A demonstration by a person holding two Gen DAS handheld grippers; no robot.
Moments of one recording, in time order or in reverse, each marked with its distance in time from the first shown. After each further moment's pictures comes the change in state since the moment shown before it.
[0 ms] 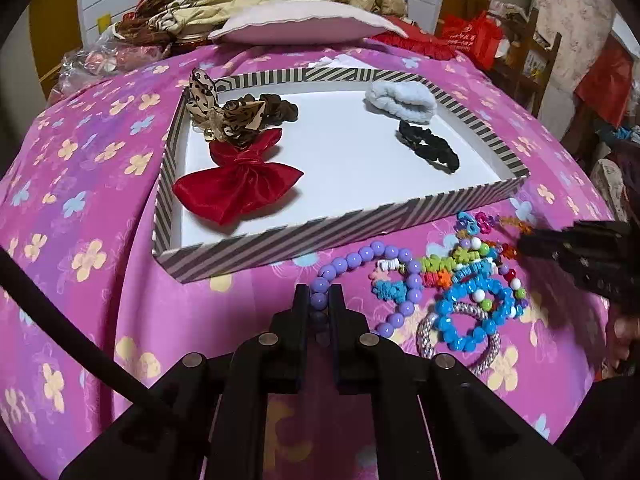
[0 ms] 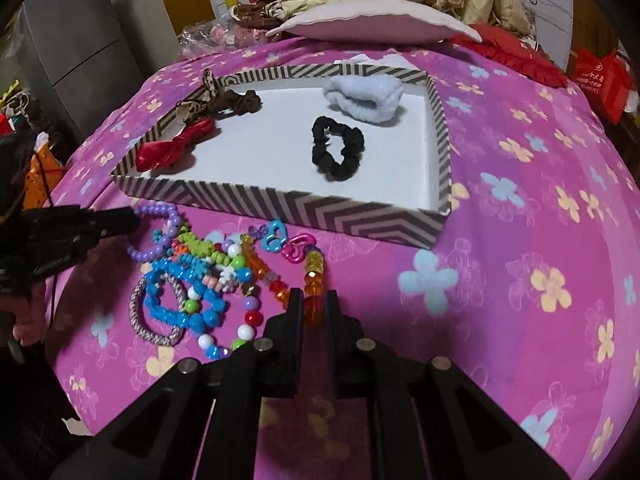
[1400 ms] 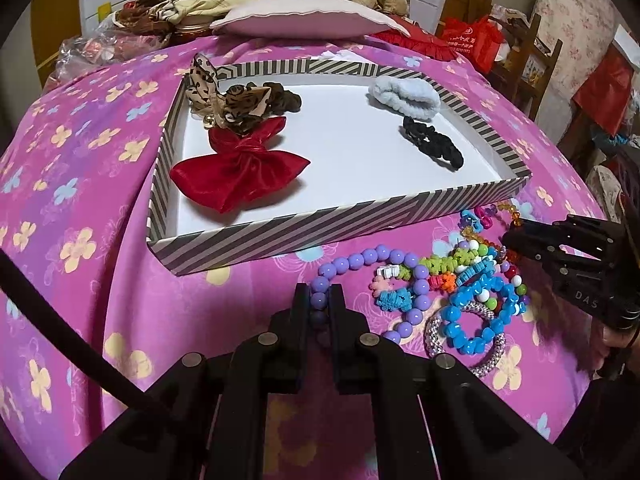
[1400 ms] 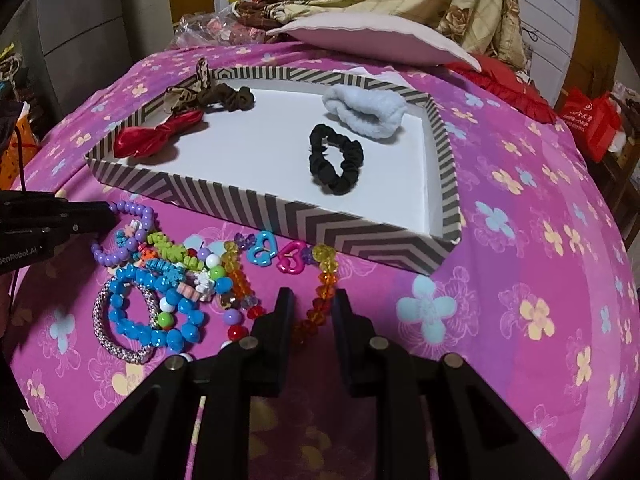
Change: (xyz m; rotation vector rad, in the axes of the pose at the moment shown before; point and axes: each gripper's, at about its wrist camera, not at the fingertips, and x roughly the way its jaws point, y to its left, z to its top) left arm 0.009 0.003 0.000 -0.016 0.016 -0.028; right arm 0.012 0.017 0.001 -0.094 -0.038 -0.126
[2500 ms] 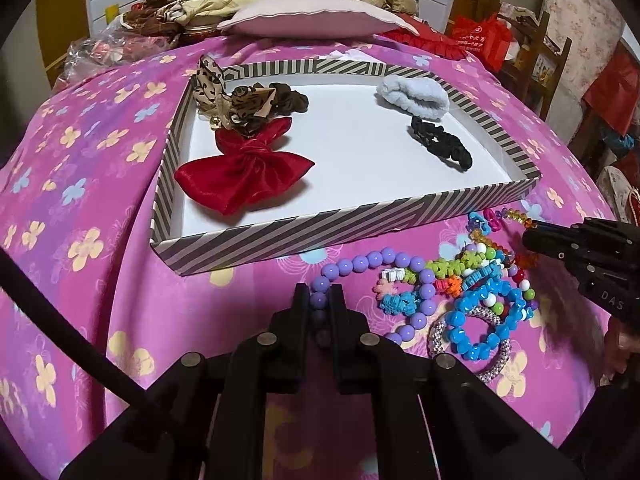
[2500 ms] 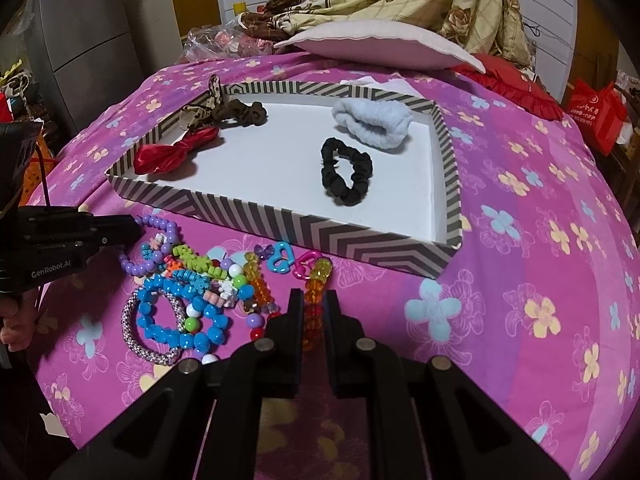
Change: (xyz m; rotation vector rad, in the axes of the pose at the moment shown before) left arm 0.001 -0.002 0.002 -0.014 0.001 0.043; right arm -0.014 0.001 0.004 0.019 -0.021 0.057
